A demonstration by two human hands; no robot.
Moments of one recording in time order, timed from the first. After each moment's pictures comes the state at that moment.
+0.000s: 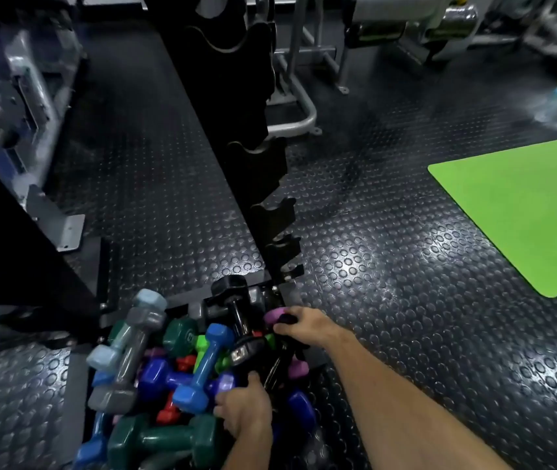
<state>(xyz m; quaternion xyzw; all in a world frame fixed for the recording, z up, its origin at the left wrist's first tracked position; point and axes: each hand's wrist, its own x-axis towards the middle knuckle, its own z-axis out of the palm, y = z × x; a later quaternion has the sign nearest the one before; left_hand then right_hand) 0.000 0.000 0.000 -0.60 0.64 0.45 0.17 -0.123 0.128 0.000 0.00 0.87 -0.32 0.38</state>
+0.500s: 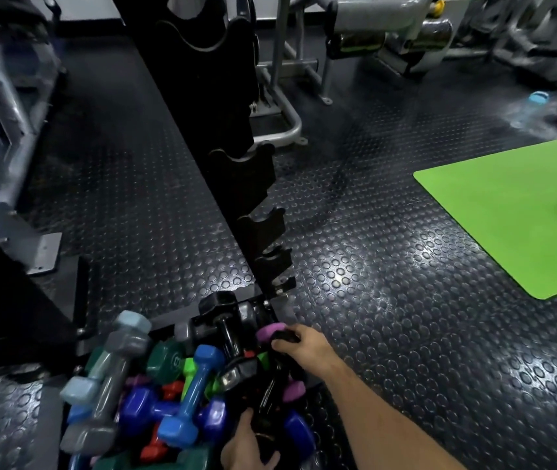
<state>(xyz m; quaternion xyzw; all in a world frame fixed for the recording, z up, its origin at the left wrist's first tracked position) 0.011 -0.004 -0.046 -0.64 0.31 0.68 0.15 -0.106 0.132 -0.032 0.12 0.84 -0.44 0.29</state>
